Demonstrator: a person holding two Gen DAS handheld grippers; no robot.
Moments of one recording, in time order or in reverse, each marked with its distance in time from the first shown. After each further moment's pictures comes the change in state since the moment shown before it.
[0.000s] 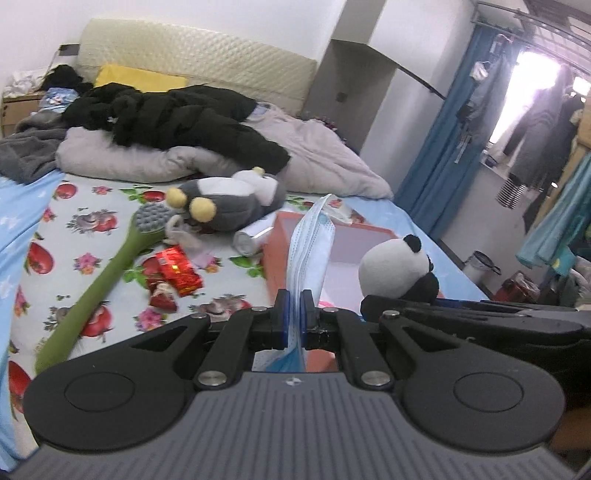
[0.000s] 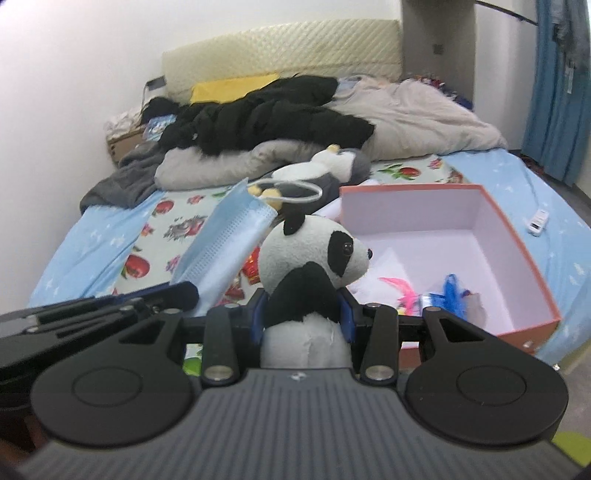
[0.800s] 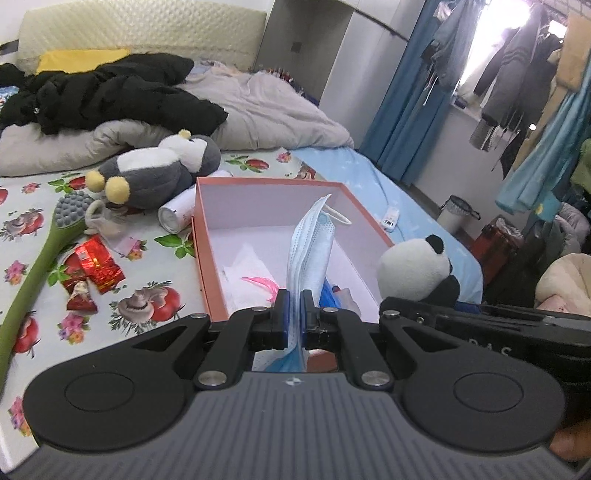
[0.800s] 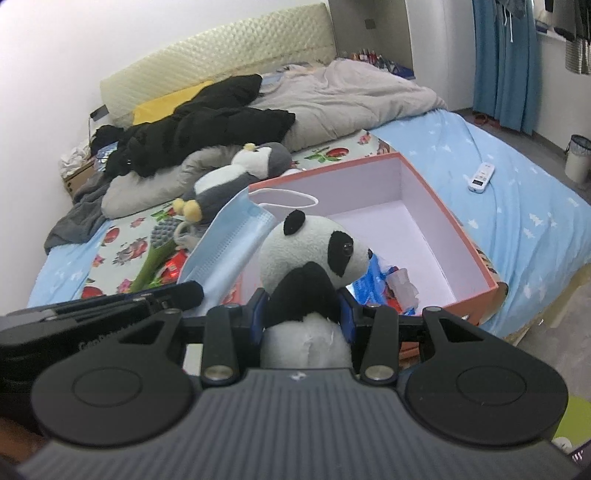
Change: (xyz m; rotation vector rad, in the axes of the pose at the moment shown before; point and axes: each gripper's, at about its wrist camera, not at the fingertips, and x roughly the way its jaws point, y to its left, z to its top) left arm 0.109 -0.090 0.012 0.103 0.171 -0.071; right arm -0.003 -0.111 -0.006 0.191 0.019 -0.081
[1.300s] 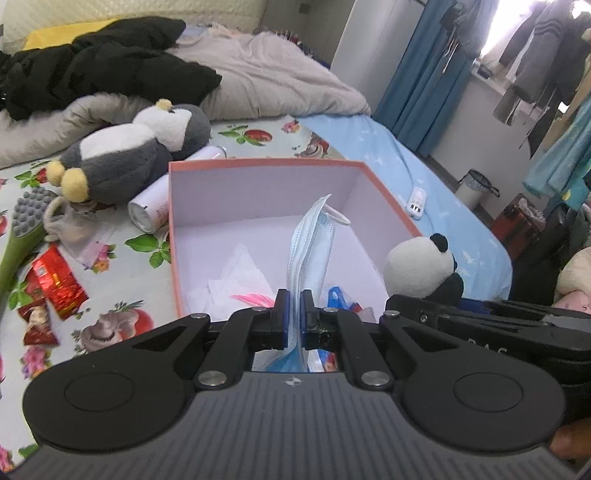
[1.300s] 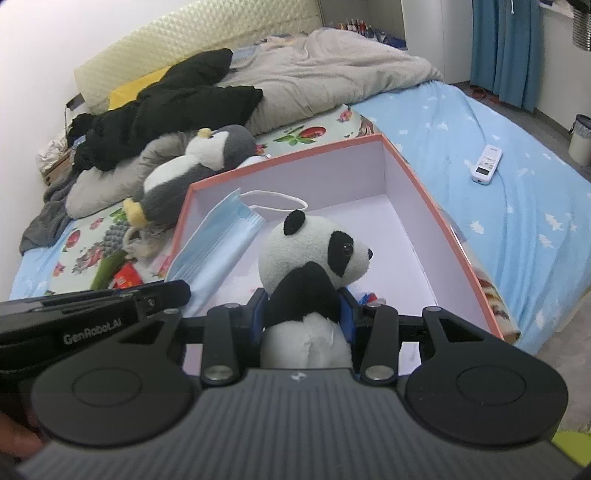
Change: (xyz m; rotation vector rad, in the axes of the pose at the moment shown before) left arm 0.140 -0.001 0.051 0.002 0.124 0.037; right arm 0.103 -0.061 0.043 0.026 0.091 -0.014
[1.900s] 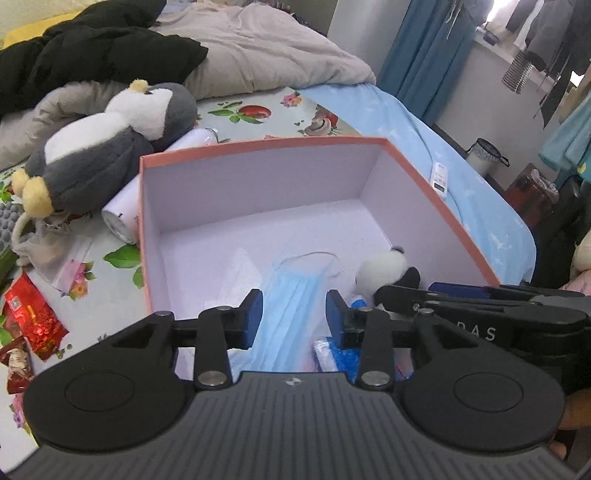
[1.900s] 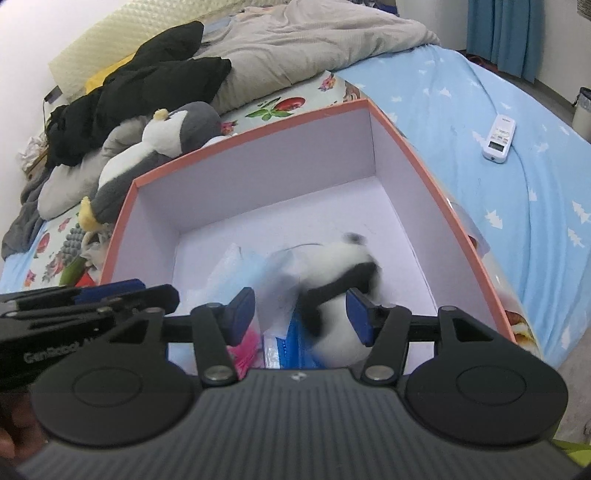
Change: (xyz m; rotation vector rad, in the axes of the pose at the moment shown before) left arm 0.077 0.012 0.029 0.056 0.079 0.018; right arm 0.087 -0.036 0.025 0.045 0.092 -0.010
